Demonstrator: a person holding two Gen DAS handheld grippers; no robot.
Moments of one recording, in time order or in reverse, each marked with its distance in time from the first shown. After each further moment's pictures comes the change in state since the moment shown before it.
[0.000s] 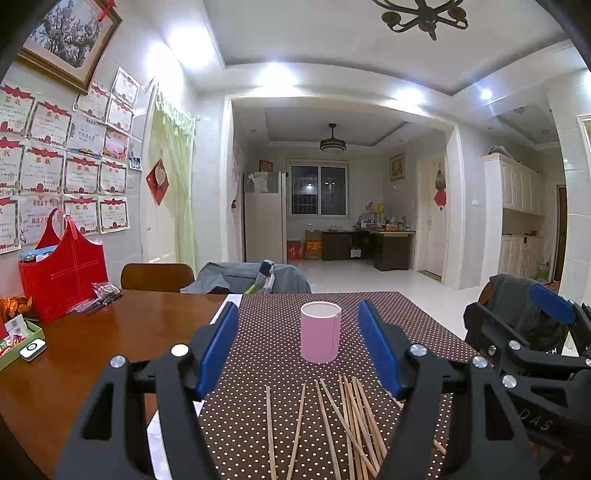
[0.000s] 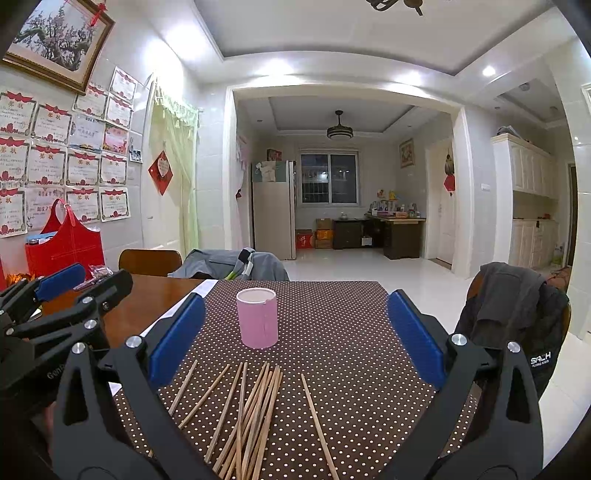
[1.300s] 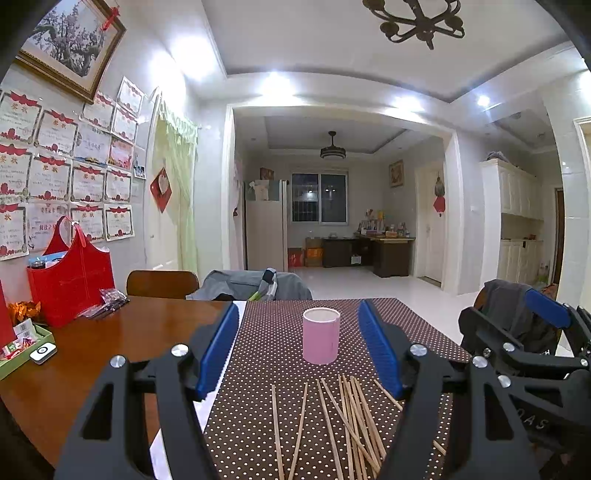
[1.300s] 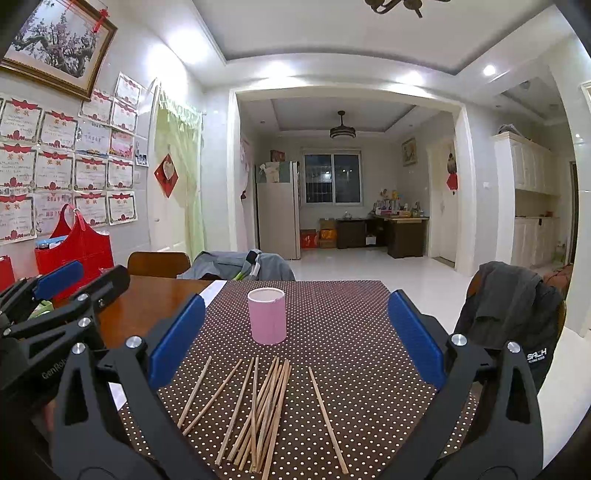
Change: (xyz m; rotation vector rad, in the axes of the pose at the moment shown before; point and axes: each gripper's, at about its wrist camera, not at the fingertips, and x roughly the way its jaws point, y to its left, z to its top) left arm -0.037 0.003 0.006 0.003 -0.025 0.004; right arm -0.024 0.005 0.007 0.018 0.008 0.020
